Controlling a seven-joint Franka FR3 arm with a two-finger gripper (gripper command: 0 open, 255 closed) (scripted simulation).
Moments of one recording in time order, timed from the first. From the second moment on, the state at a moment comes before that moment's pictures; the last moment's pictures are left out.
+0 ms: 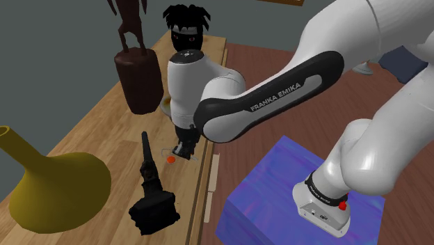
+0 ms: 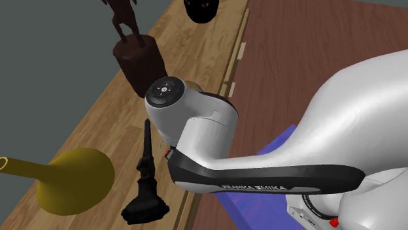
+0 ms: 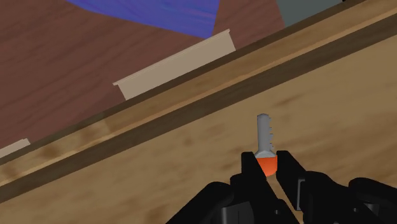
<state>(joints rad) 0.21 -0.03 0.43 -2.29 0.03 2.27 0.35</state>
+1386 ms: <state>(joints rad) 0.21 -0.16 0.41 -2.12 0.07 1.98 0.31</state>
